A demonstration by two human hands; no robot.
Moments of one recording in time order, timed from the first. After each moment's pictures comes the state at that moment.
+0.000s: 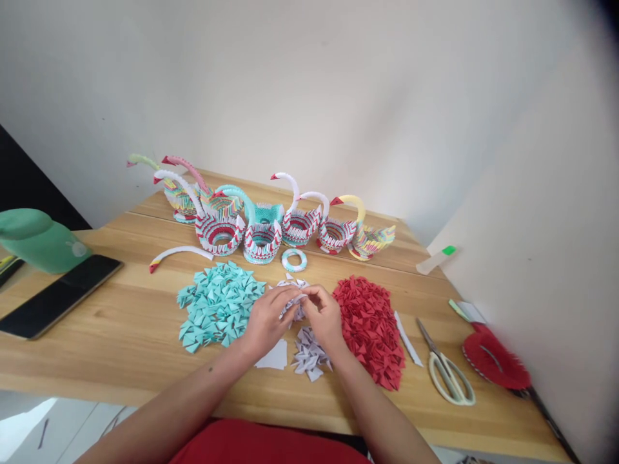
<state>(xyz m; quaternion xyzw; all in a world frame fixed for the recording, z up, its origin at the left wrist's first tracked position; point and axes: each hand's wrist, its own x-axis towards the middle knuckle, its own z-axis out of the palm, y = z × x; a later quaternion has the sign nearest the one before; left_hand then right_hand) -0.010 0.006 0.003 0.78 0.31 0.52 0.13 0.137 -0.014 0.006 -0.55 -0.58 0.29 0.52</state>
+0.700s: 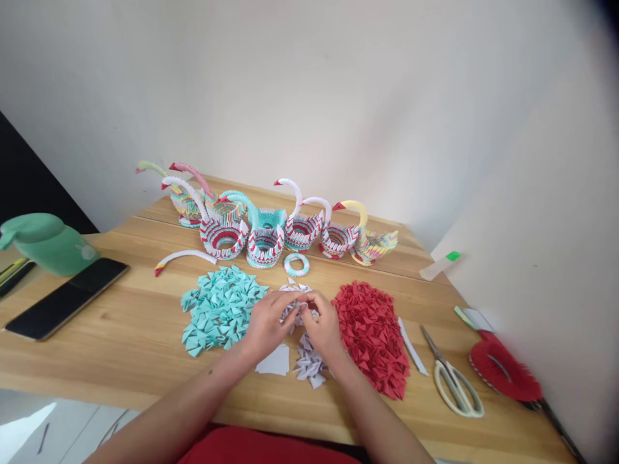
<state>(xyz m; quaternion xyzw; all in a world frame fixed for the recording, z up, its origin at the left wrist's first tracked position) -0.015 0.006 0.006 0.79 0.35 0.48 0.15 0.133 -0.017 0.011 -0.54 -0.65 0.22 0.49</state>
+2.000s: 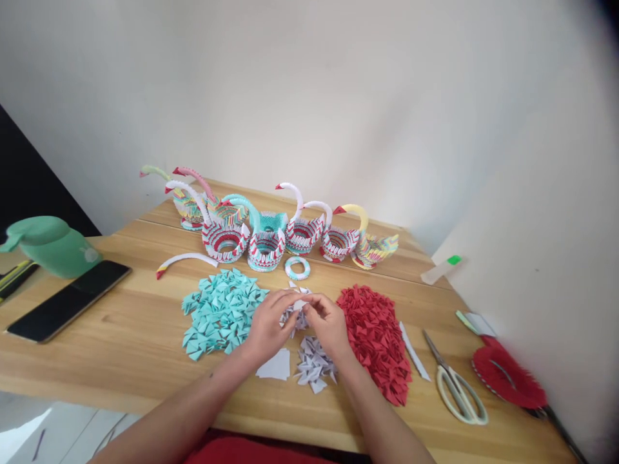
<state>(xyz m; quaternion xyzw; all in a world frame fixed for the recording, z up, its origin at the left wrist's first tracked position) -0.014 0.004 0.008 0.76 0.34 0.50 0.21 0.140 -0.012 0.012 -0.54 -0.57 0.34 0.52</state>
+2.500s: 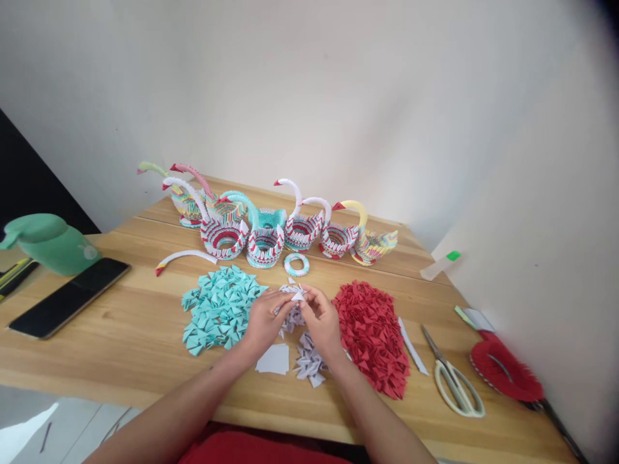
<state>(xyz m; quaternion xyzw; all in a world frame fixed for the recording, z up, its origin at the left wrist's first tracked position) -0.015 0.010 0.008 0.75 0.36 0.50 0.24 0.129 -0.014 0.003 -0.54 -0.53 0.33 0.56</state>
